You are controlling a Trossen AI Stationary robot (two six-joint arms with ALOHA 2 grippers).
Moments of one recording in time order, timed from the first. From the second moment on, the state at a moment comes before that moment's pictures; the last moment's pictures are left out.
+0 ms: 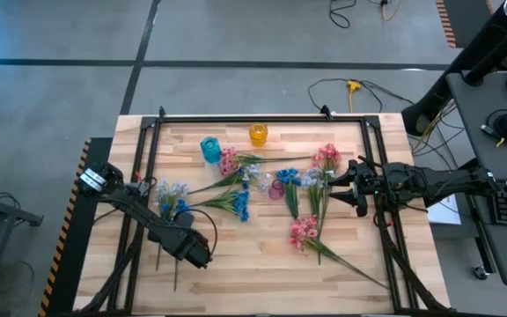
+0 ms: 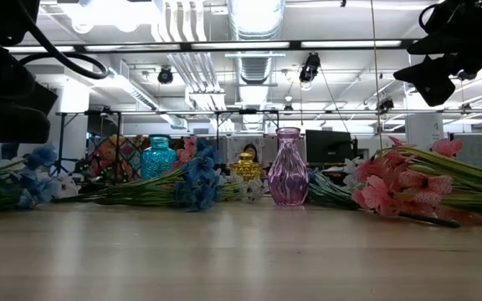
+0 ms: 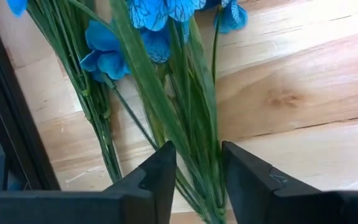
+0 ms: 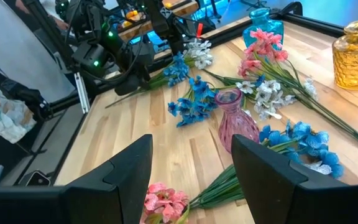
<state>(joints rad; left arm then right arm) -0.61 1.73 0.99 -1.09 0.00 -1.90 0.06 0.29 0.27 -0.21 0.02 0.40</state>
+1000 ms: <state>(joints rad) -0.61 1.73 0.96 -1.04 -0.04 -1.92 0.06 0.29 0.27 -0.21 0.02 0.39</state>
